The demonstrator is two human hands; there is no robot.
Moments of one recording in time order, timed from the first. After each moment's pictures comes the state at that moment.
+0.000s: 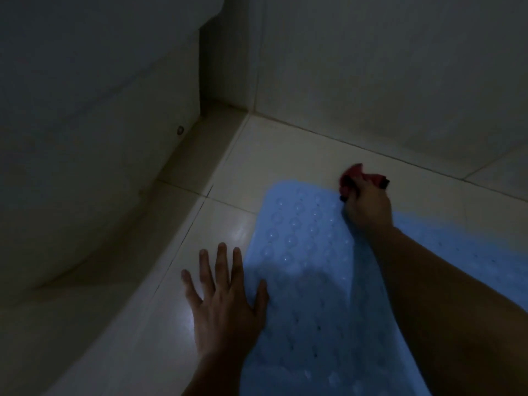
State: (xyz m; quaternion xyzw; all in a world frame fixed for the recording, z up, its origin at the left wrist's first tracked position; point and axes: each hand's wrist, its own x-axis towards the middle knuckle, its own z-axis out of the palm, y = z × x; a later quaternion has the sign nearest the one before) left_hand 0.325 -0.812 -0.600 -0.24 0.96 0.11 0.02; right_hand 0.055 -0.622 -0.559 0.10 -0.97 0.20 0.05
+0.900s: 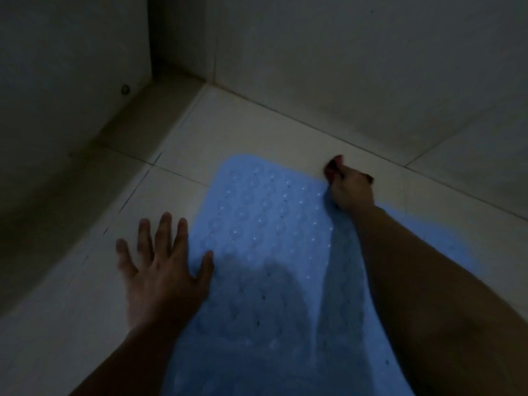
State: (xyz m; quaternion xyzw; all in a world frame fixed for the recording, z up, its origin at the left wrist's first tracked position) left_hand 0.331 -0.812 -0.591 -0.23 0.96 0.13 0.04; right_hand 0.047 -0.559 -0.540 0.05 -0.98 0.17 -0.04
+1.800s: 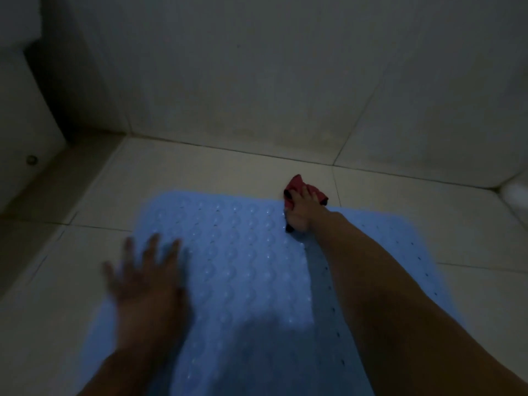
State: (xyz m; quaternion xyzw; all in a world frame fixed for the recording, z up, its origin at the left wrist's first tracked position) left_hand 0.281 -0.739 -0.576 -0.10 0.99 0.05 -0.12; right_hand 0.032 -0.464 -0.571 0.03 -0.98 0.08 -0.20
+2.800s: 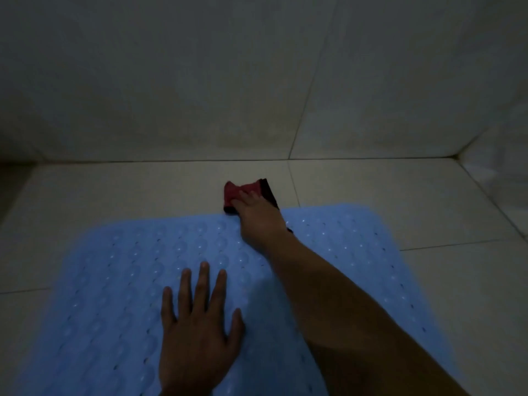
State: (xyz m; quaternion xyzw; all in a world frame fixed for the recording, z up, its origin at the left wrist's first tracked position) left_hand 0.239 -0.611 -0.605 0.04 1.00 0.07 0.02; right_hand 0.032 -0.458 -0.583 0.17 -0.98 0.12 -0.02
